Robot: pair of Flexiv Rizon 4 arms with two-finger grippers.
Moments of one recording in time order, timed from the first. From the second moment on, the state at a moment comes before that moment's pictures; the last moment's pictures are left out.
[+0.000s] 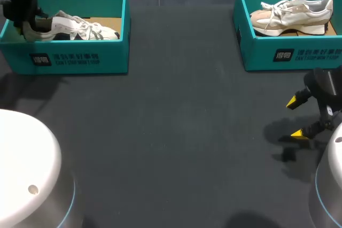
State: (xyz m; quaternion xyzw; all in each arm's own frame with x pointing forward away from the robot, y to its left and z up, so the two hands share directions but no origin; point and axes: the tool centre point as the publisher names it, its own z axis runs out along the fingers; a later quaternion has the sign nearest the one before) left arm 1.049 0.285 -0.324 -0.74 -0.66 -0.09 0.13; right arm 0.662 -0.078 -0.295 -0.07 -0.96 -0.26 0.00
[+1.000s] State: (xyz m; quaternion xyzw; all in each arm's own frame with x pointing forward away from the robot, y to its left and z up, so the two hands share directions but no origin) left arm 1.050 0.282 -0.365 -0.75 -0.65 -0.06 0.13; right arm 0.662 -0.078 -0.295 -0.07 -0.96 -0.26 0.00
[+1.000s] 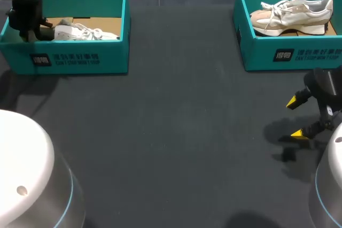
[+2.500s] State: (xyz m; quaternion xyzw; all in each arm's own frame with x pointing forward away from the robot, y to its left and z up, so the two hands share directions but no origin) left arm 1.037 0.254 -0.234 -0.74 -0.66 -0.04 0.06; right arm 0.662 -0.078 -0.295 -0.07 -0.96 -0.26 0.00
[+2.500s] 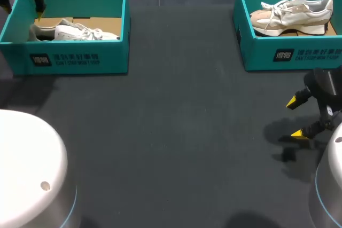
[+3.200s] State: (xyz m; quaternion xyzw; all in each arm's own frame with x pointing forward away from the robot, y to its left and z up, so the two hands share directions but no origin) left arm 1.015 0.248 -0.159 -0.75 -0.66 -0.05 0.03; right arm 0.662 -0.078 -0.295 -0.07 -0.96 -0.26 0.00
